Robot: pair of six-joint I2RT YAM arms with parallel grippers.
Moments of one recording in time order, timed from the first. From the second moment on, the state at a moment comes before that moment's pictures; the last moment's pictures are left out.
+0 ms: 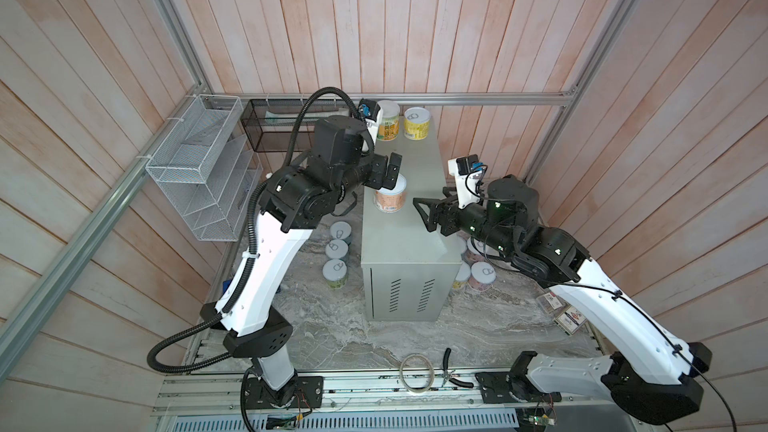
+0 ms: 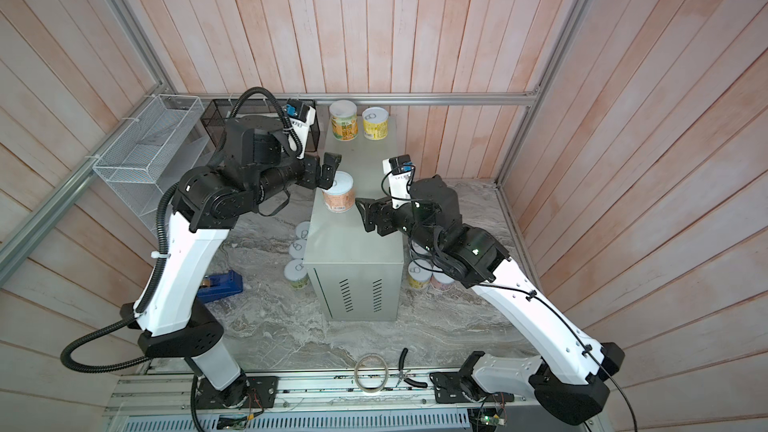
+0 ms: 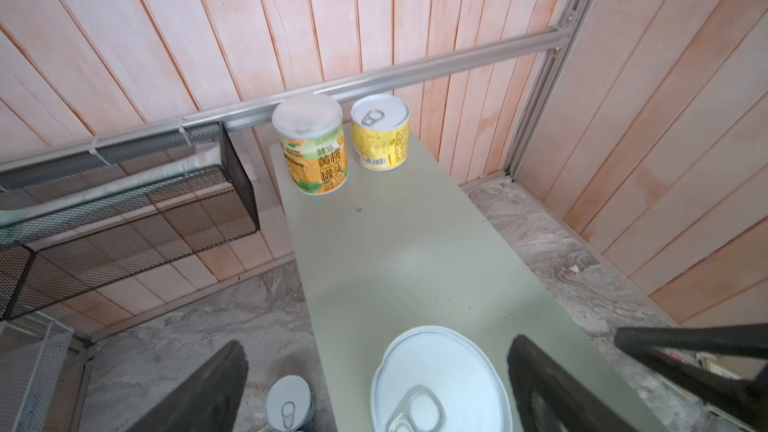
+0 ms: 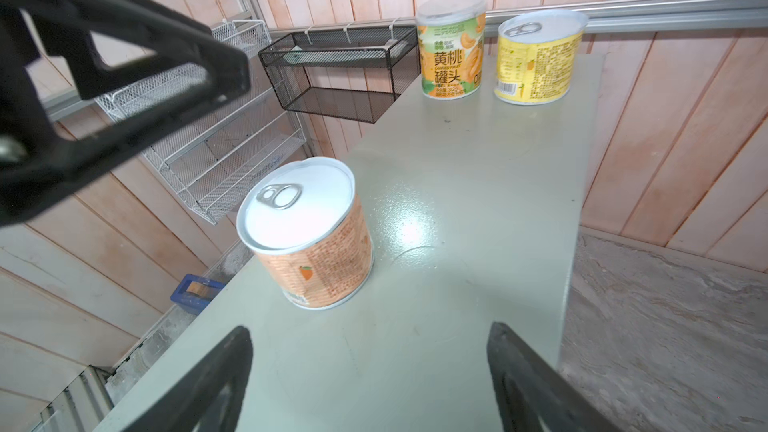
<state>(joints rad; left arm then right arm) -0.71 1.71 2.46 -1.10 -0.28 -0.06 0.84 1.23 1.53 -0.56 0.14 0.27</state>
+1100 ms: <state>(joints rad) -0.48 1.34 1.69 -0.71 -0.07 -0.15 0.92 1.56 1.67 -0.42 0.37 0.18</state>
